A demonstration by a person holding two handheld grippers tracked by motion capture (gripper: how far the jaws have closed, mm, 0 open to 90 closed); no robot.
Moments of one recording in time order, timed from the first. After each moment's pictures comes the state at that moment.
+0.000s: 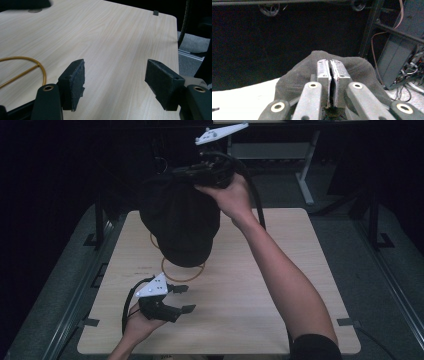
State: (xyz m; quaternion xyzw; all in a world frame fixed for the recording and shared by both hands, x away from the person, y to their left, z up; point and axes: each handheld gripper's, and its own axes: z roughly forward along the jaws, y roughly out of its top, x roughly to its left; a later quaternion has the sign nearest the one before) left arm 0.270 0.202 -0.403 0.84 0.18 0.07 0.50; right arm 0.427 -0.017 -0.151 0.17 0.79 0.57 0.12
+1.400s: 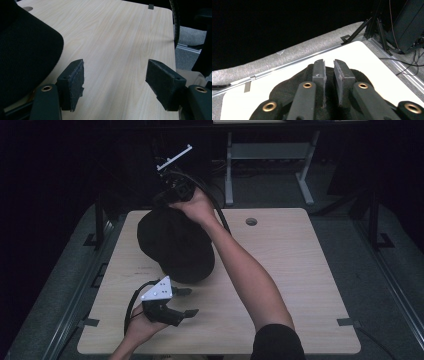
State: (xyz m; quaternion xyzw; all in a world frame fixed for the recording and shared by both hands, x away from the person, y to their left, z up) left arm 0.266 0.194 -0.407 0.85 0.16 0.07 0.49; right arm 0.489 0.071 -0.224 0.21 0.86 0.46 0.06
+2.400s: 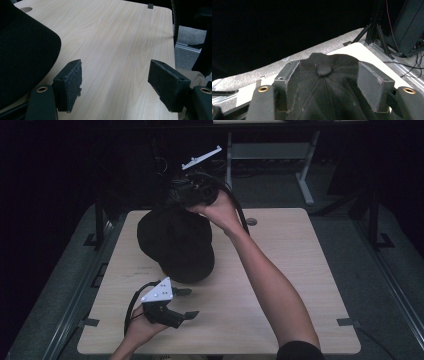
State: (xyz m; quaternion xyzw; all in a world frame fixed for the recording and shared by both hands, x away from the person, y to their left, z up) left arm 0.263 0.192 -0.407 0.85 0.16 0.07 0.49; right arm 0.466 0.013 -0.217 0.22 0.84 0.49 0.04
